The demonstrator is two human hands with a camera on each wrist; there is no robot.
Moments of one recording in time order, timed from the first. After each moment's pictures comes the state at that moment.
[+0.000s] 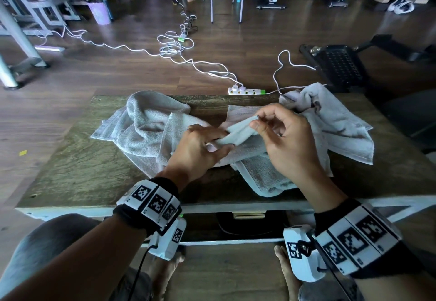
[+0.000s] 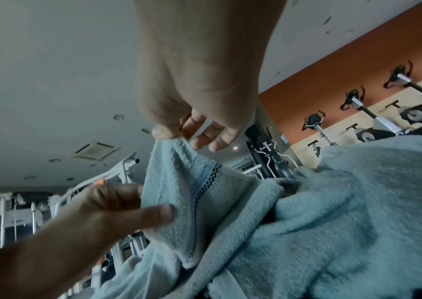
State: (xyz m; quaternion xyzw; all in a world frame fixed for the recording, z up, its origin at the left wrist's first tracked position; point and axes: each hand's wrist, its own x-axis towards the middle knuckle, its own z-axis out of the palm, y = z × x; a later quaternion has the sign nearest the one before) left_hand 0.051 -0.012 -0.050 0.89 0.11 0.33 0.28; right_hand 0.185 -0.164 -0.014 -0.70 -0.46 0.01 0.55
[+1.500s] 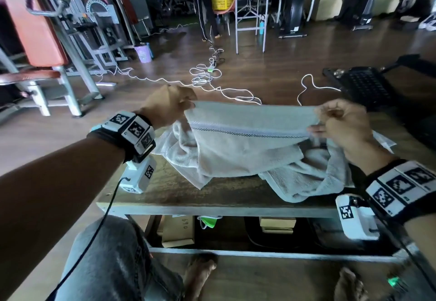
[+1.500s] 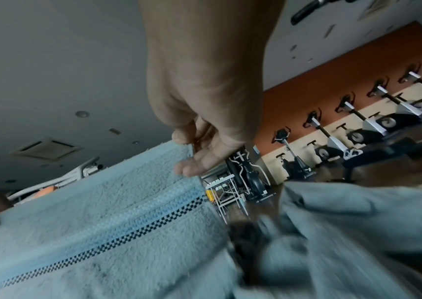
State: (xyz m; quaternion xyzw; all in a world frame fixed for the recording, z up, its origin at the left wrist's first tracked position) left_hand -0.025 0.097 0.099 0.95 0.23 0.19 0.06; right_hand 0.228 -0.187 0.048 -0.73 -0.24 0.12 0.63
